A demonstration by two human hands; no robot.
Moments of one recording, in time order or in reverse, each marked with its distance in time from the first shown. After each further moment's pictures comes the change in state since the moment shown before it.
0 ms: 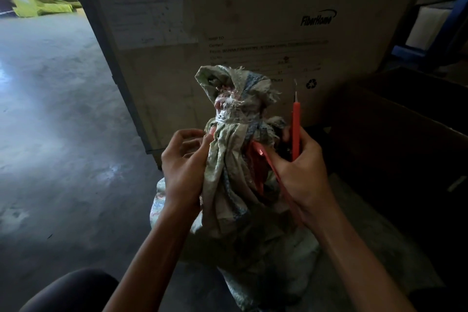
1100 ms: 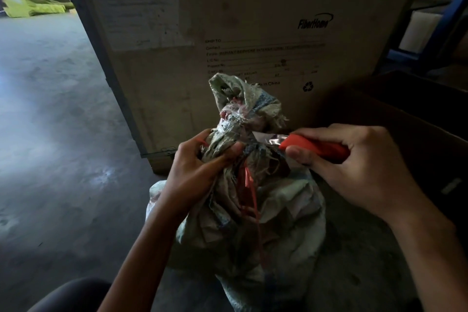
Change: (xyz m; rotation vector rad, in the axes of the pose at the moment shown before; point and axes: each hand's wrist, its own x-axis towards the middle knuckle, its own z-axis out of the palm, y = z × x) left_hand 0.016 -0.001 -0.003 0.194 -0.419 0.170; right_hand -0.001 -0.057 -0.068 -0.910 -0.109 -0.464
